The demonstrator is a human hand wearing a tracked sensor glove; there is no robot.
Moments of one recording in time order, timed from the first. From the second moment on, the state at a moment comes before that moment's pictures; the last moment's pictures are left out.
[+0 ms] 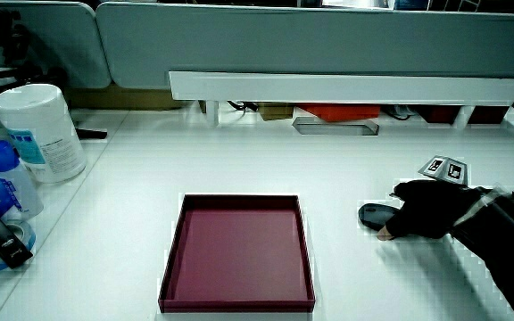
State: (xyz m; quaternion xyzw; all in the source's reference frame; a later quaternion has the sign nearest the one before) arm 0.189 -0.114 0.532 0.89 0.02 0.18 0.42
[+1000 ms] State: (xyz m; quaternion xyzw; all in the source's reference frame) arm 0.184 -0.111 0.528 0.92 0.01 0.14 0.35
